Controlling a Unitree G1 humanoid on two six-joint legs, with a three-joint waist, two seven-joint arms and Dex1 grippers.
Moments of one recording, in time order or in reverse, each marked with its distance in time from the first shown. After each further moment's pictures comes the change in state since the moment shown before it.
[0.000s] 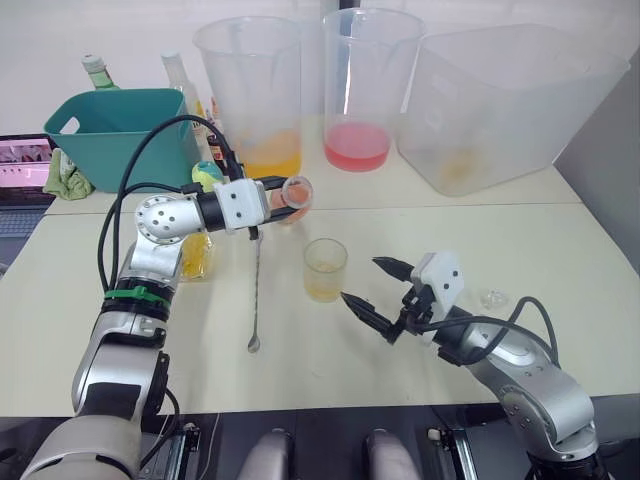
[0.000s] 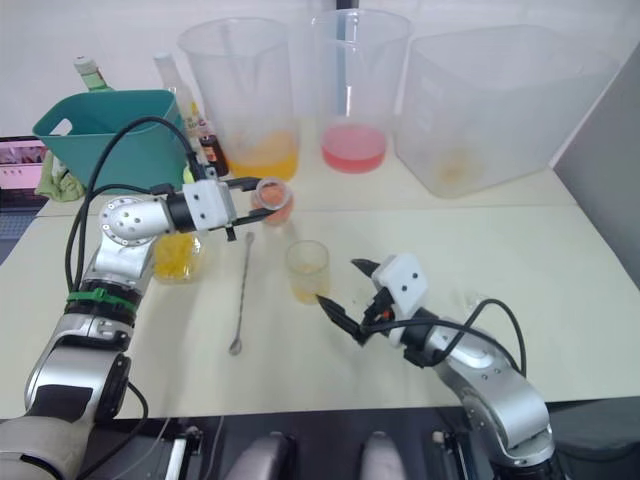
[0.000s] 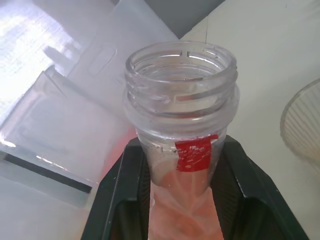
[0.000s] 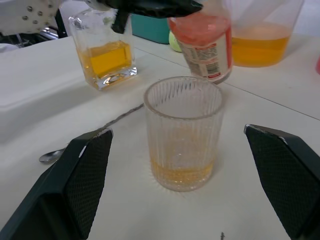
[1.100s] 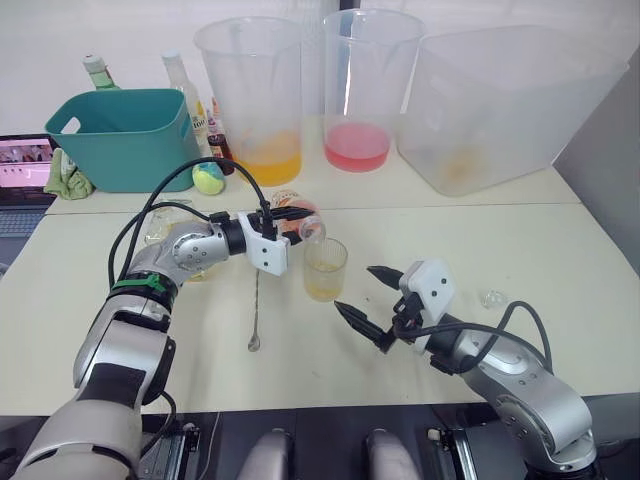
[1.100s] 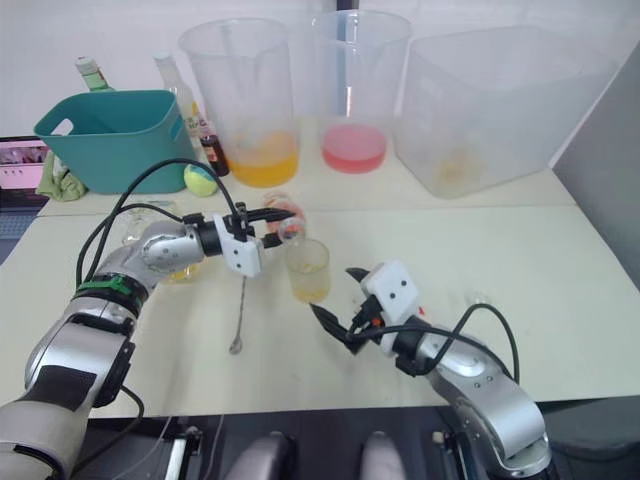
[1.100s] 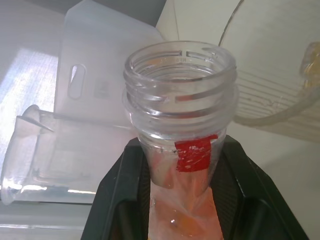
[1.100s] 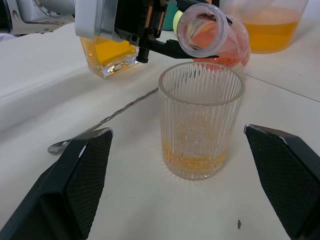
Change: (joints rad) left arm -0.095 0.025 -0.175 0.313 0.531 -0.425 0.590; right arm 0.020 0.003 0.032 -0.054 -0.019 0.078 -0.052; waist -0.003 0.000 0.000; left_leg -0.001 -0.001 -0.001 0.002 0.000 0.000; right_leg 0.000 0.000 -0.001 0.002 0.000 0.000
